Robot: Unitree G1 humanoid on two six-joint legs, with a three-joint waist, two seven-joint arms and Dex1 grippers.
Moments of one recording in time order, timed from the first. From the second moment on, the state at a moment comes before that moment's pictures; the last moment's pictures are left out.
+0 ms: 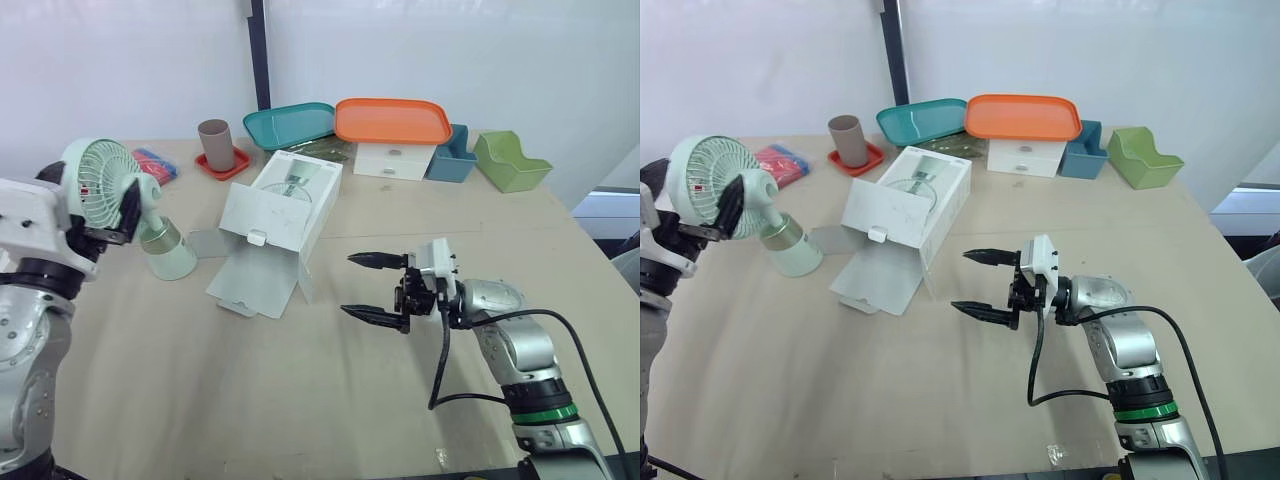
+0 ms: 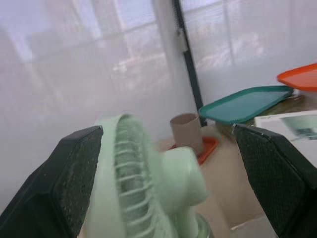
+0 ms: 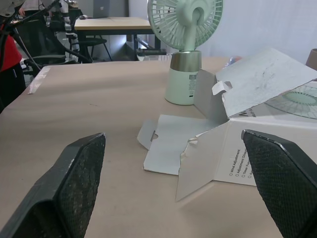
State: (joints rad) left arm -0.07 0.58 0.44 -0.70 -0.44 0.45 -0.18; right arm -0.37 -0.50 0.04 -0.04 0.46 0.14 1.20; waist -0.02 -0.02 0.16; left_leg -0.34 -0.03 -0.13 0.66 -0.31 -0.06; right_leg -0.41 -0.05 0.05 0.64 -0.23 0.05
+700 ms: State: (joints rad) left arm 0.13 0.74 0.18 -0.47 -0.51 0.26 -0.91; right arm -0.47 -0.21 0.24 -0.29 0.22 0.63 0.52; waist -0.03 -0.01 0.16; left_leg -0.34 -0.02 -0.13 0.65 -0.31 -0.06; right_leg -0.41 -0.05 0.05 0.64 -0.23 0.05
